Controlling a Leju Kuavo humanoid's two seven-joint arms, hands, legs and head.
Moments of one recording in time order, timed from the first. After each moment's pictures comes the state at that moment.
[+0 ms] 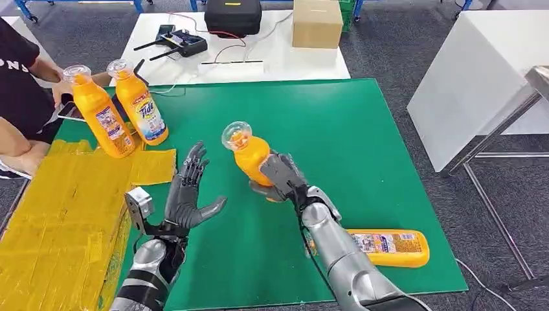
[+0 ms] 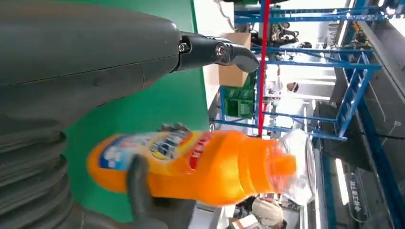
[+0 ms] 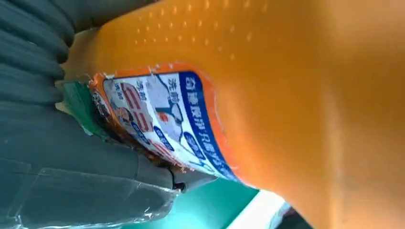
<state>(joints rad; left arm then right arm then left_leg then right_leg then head) -0.25 -0.22 -0.08 -1.13 -0.18 -0.23 -0.54 -0.56 0.31 0.10 -0.68 0.57 0.11 -0.38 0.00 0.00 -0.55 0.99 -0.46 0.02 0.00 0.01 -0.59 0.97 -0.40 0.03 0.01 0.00</state>
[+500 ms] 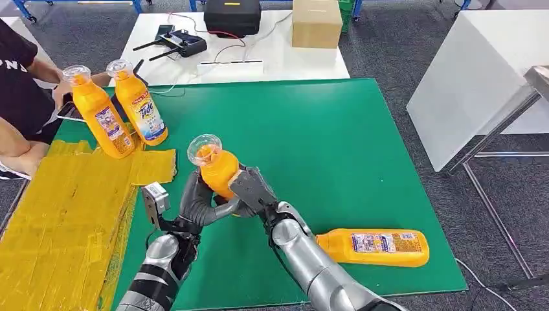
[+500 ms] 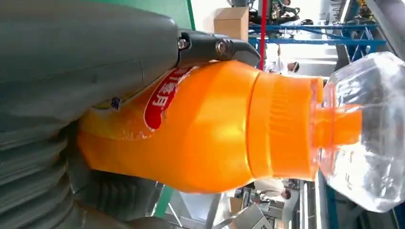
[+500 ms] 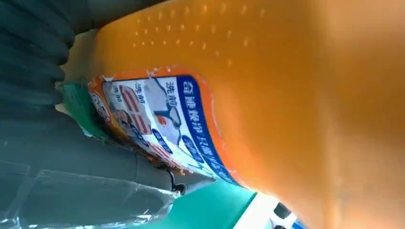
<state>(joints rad) -0.28 -0.24 -0.15 -1.08 -0.19 -0.23 -0.54 -0.53 0.36 0.39 -0.66 0.33 -0.01 -0.41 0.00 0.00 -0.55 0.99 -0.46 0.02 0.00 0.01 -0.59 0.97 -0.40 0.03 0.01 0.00</state>
